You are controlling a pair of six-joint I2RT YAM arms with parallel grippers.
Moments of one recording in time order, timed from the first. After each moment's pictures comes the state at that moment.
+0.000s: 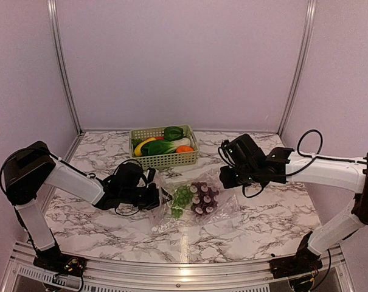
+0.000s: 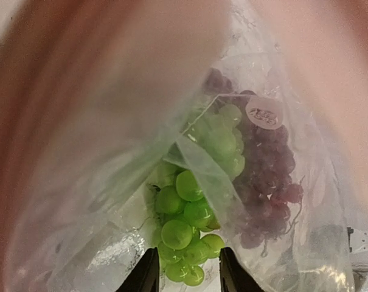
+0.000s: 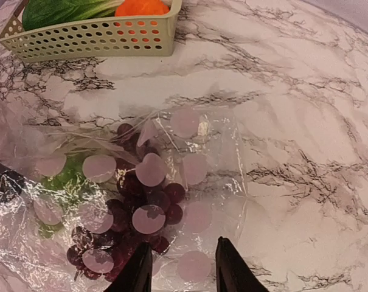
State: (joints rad) left arm -0.83 1.77 0.73 0.45 0.28 -0.97; right arm 0.83 1.42 1.00 -0.50 0.30 0.45
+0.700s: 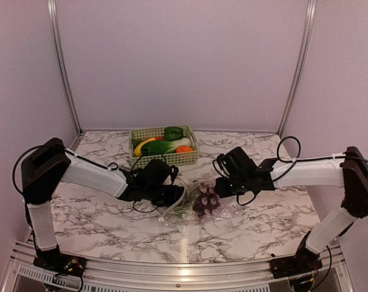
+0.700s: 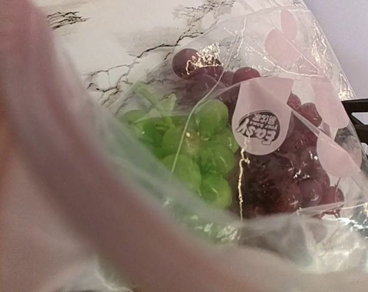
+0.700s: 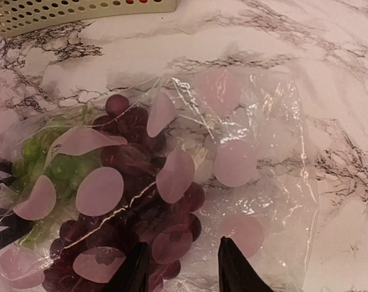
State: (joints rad) left arm -0.94 1.92 1.04 0.12 0.14 -0.75; right arm 0.80 1.55 0.92 -0.32 0.21 0.46
